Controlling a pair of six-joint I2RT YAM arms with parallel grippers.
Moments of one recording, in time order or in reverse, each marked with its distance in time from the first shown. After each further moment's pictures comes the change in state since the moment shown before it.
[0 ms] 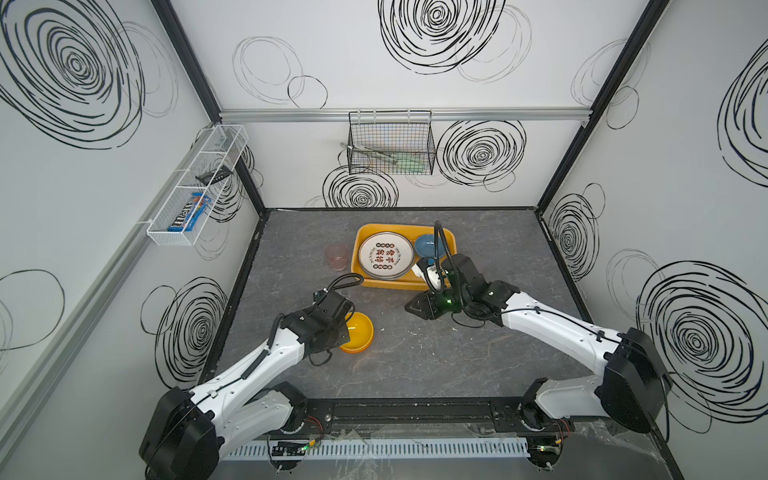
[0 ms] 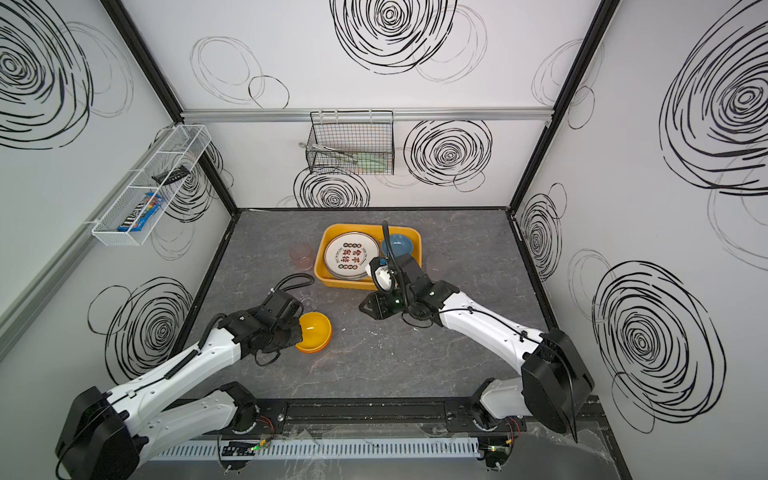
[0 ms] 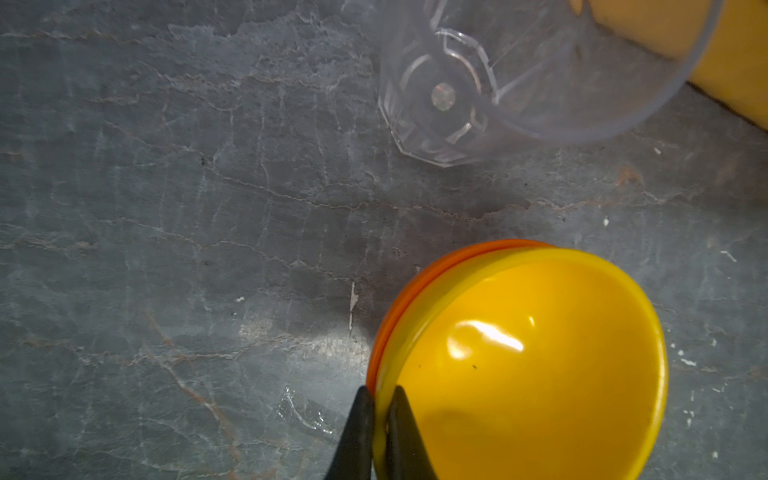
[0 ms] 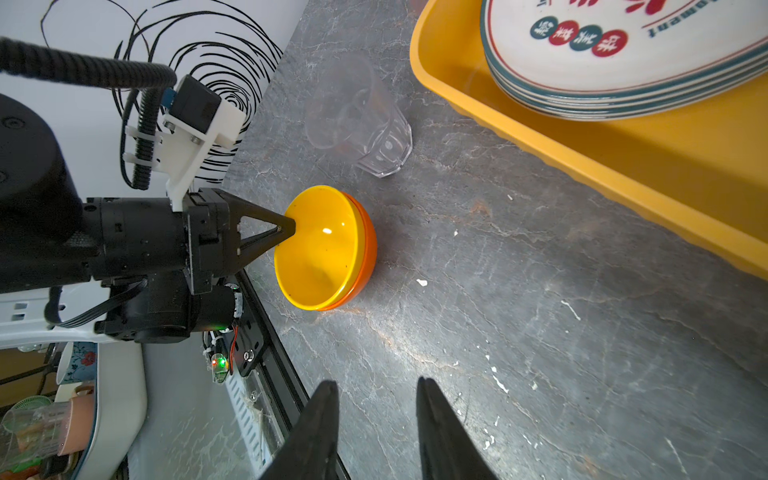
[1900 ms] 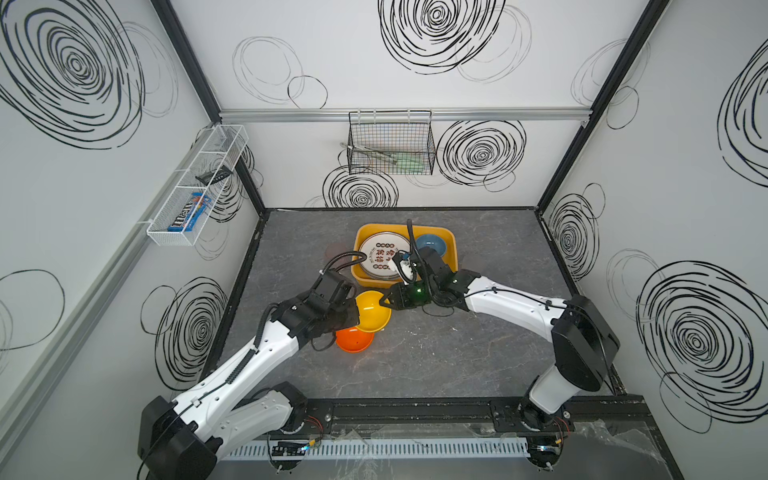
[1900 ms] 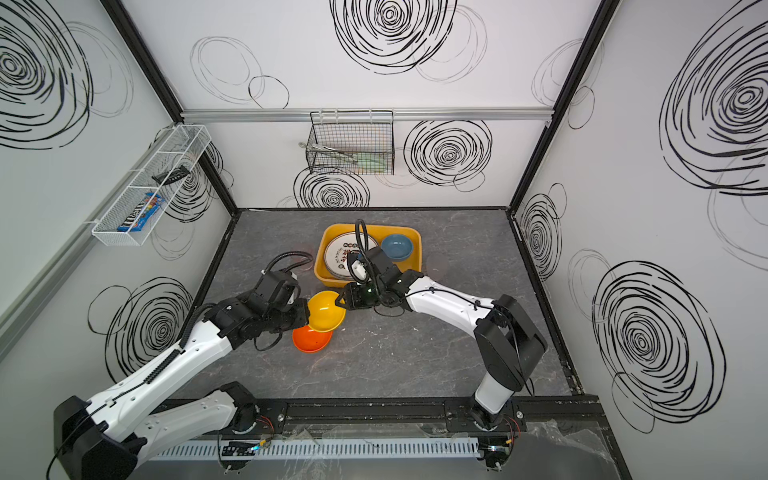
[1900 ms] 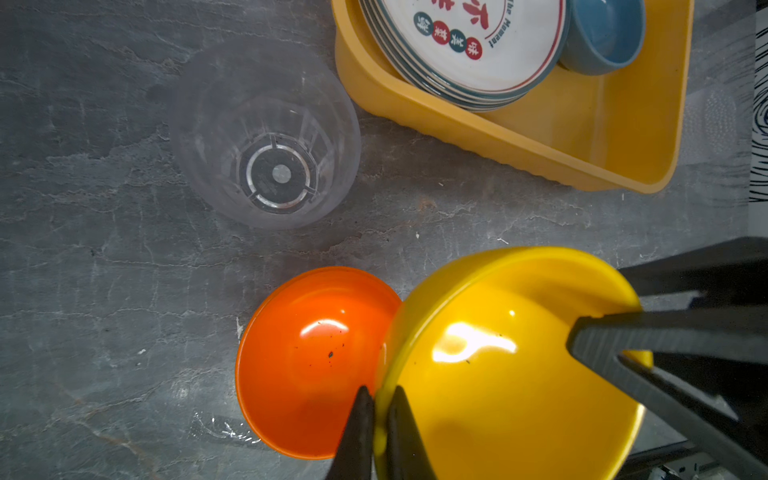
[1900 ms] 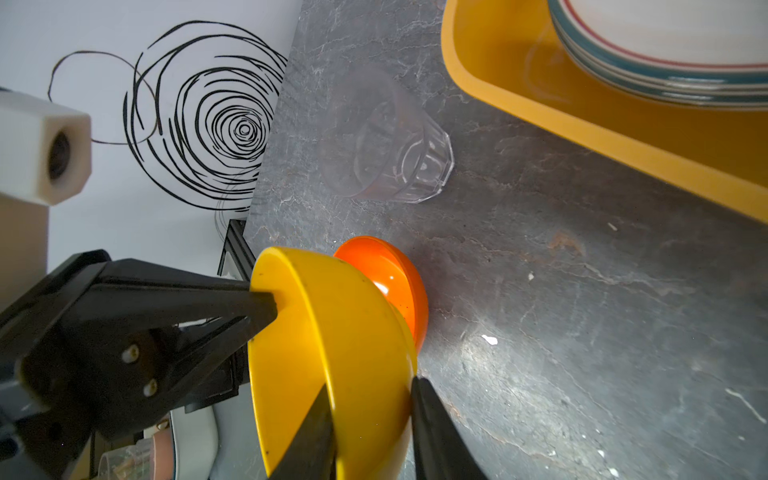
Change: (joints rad) left arm -0.020 -0.006 0.212 0.004 0.134 0.087; right arm 0.076 0.293 0.211 0.072 -0.021 0.230
